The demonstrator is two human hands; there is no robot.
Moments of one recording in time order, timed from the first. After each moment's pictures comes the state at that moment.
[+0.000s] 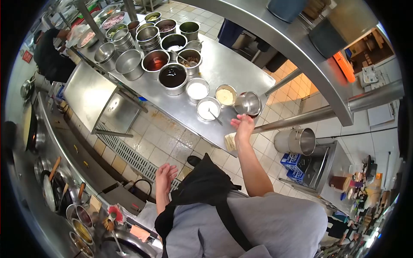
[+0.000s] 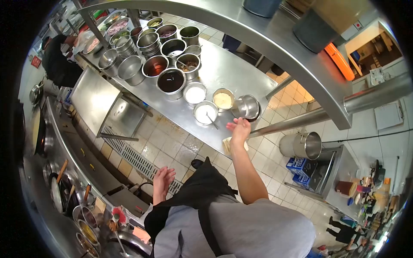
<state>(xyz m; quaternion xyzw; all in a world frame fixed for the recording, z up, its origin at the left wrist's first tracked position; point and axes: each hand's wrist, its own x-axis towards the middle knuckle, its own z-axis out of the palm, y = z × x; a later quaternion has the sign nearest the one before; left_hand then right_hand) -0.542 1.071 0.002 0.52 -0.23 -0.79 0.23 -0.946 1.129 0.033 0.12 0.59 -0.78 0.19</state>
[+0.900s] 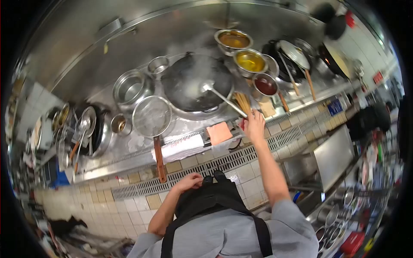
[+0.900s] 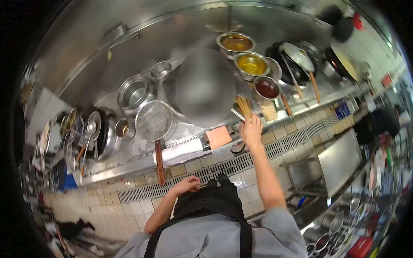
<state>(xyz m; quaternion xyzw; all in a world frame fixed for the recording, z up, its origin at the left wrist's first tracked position) -0.360 1.434 0.006 0.64 0.10 -0.46 0.60 -0.176 1.074 0.098 -0.96 -0.05 -0.25 0.13</state>
